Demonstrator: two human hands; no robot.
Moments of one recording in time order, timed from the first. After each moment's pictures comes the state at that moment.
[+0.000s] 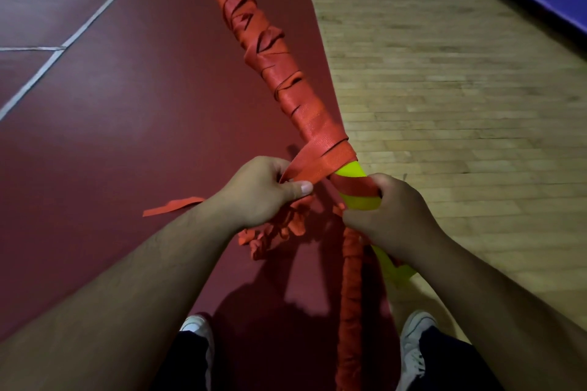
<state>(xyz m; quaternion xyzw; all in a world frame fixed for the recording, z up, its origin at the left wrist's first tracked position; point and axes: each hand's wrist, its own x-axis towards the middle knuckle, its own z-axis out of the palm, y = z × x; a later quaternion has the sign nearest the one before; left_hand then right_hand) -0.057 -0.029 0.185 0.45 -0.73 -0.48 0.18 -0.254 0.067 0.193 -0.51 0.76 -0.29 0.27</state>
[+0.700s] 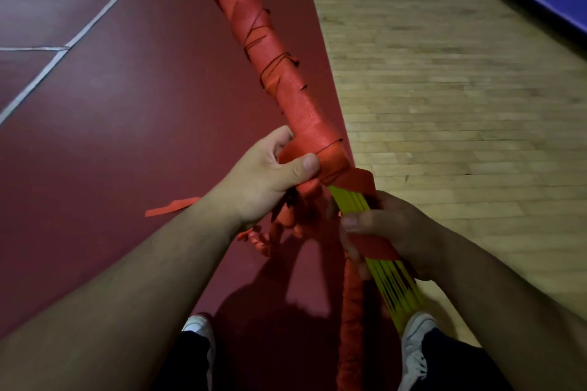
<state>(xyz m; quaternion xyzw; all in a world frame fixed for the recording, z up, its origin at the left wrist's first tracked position) -0.063 -0.018 0.205 0.26 -0.61 -0.65 0.37 -0.251 0.077 0.217 -0.44 0.51 -0.33 0.66</state>
